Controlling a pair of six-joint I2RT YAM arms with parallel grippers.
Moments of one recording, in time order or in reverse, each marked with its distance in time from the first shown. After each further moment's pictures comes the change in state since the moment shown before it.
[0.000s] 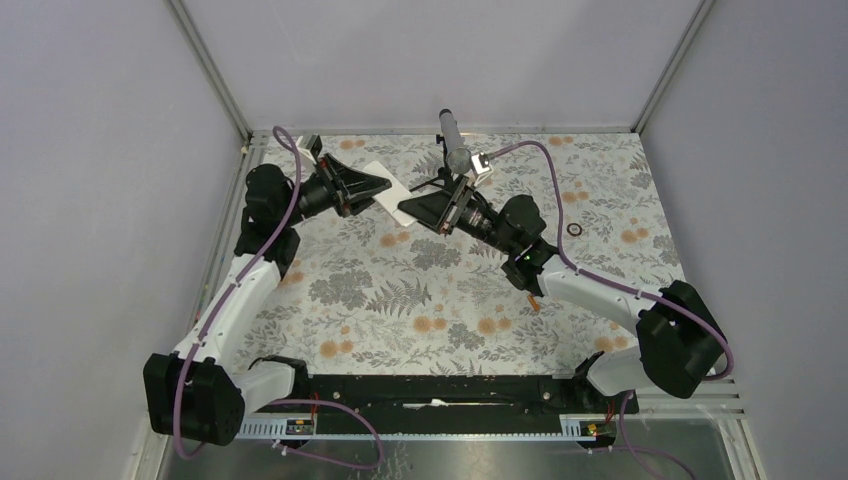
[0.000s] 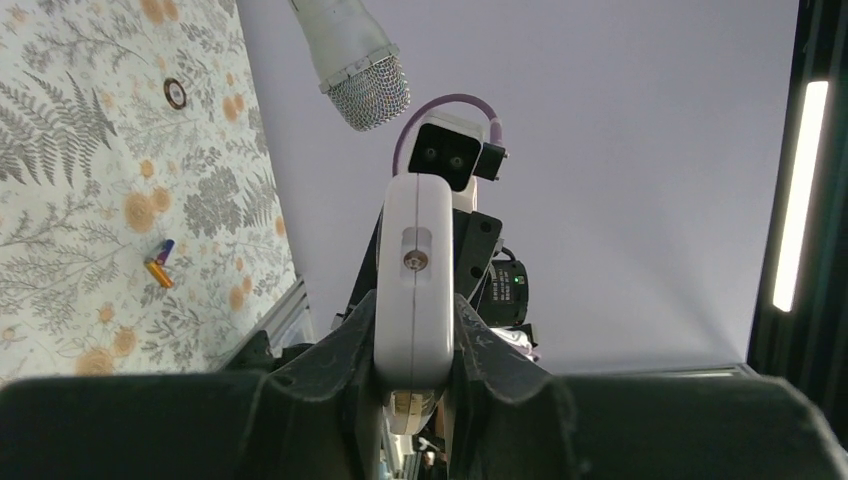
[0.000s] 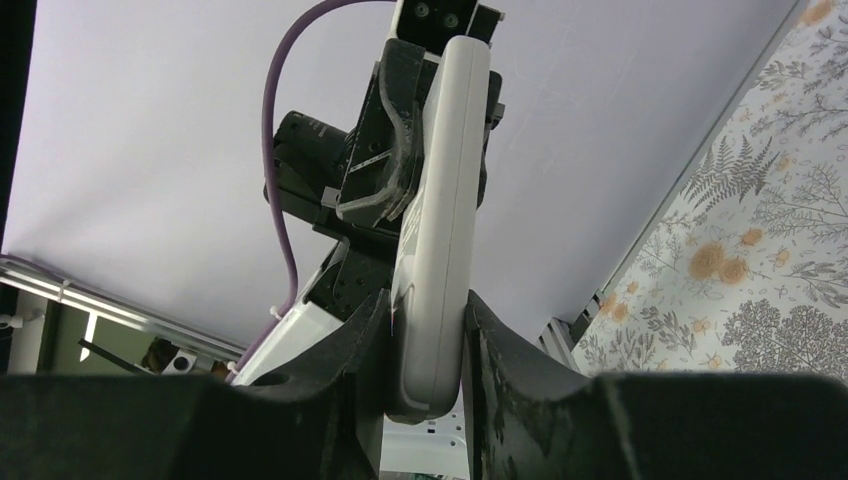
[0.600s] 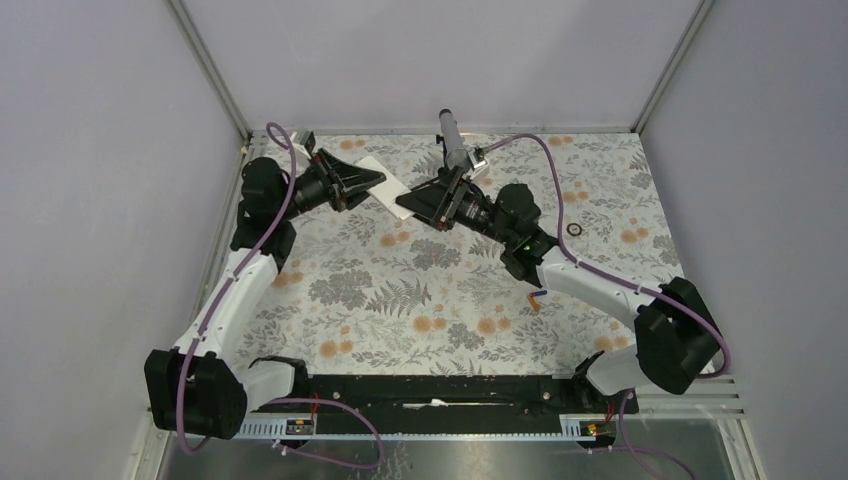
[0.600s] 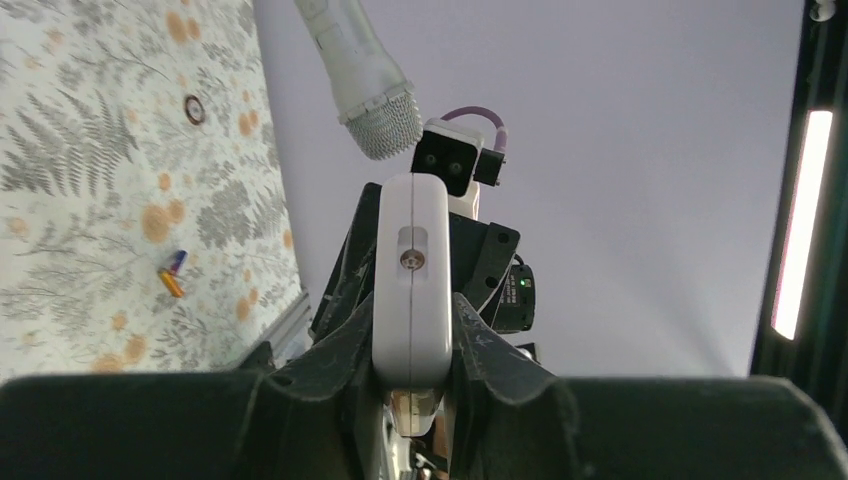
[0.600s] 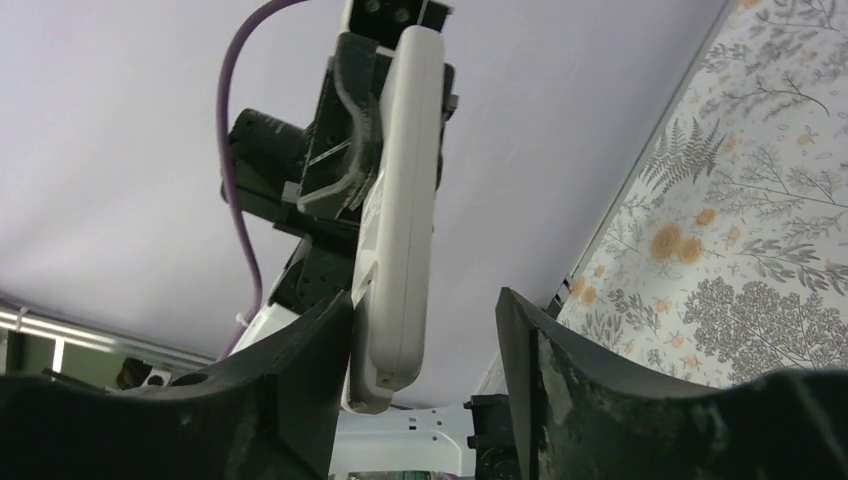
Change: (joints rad) left arm 0.026 0.045 0.044 -0.030 0.018 -0.017; right arm -0.029 0.011 0.060 -0.123 -0.028 -0.038
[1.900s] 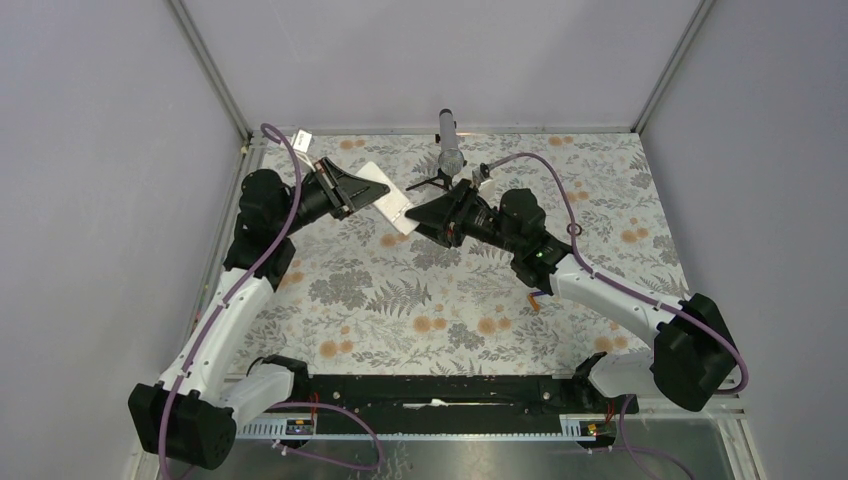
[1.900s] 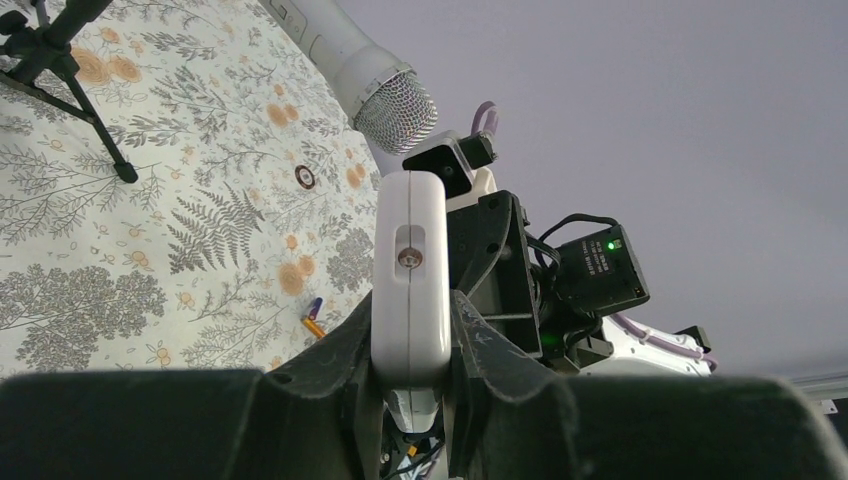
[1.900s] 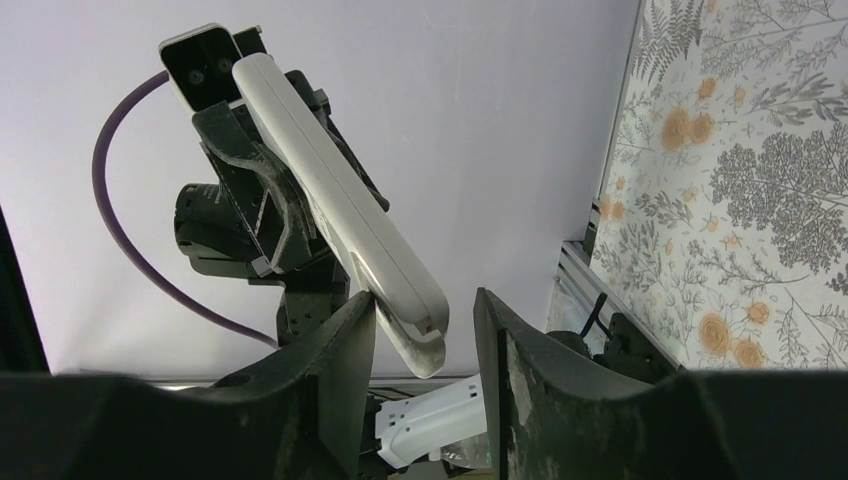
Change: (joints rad) left arm -0.092 -0.145 -0.001 -0.164 -0.180 0.456; right arm -0.002 -0.089 -0.034 -0.240 0.002 0.216
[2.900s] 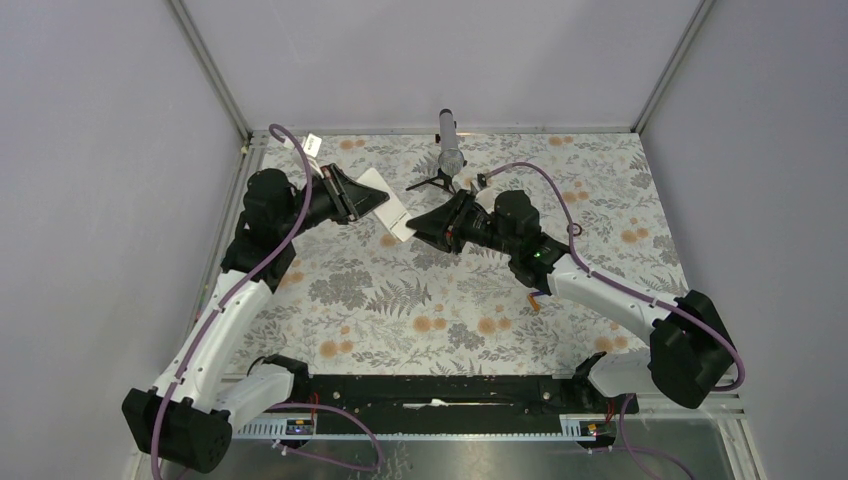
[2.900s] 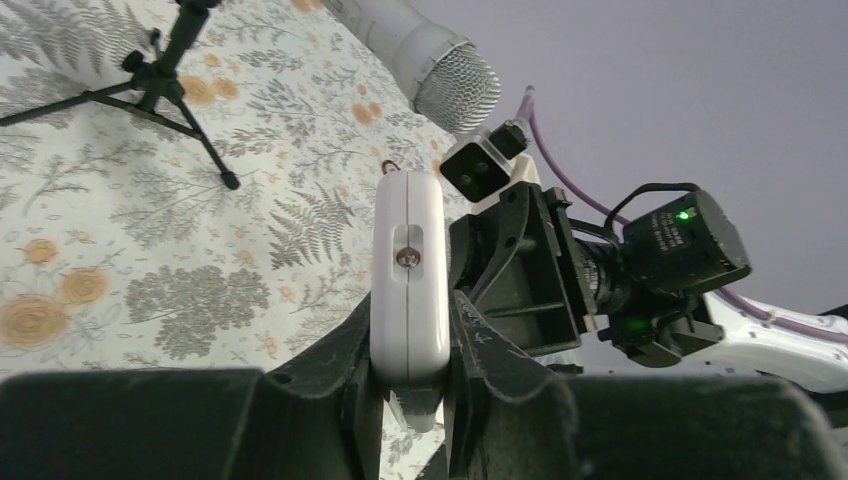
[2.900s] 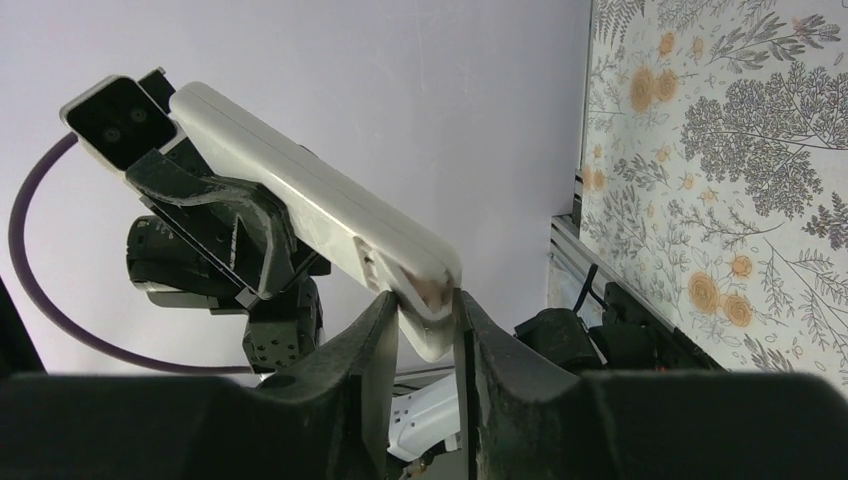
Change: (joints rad) left arm -0.045 -0.015 0.039 -0.170 -0.096 0.261; right arm 0.000 0.016 -0.010 -0.072 -0.018 0.072
